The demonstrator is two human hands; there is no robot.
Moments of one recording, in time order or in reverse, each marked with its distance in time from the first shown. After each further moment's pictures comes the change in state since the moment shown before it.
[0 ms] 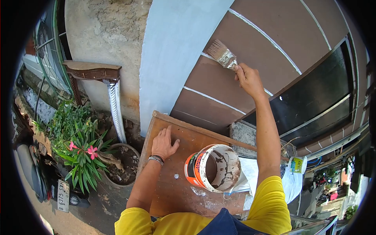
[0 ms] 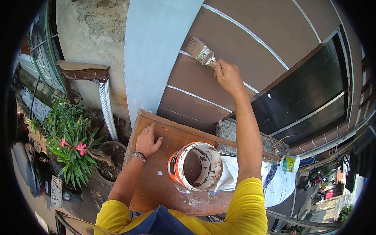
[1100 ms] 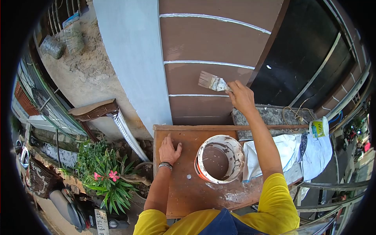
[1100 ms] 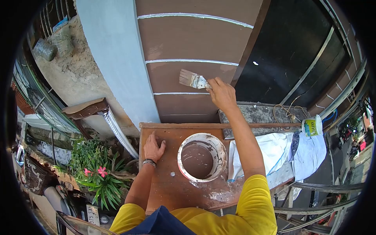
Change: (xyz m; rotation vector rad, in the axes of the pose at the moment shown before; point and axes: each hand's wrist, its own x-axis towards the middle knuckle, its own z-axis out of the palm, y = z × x) left_hand 0.000 -0.003 0.015 0.062 0.082 0.074; right_hand -0.139 0.066 0.011 -0.321 0.244 0.007
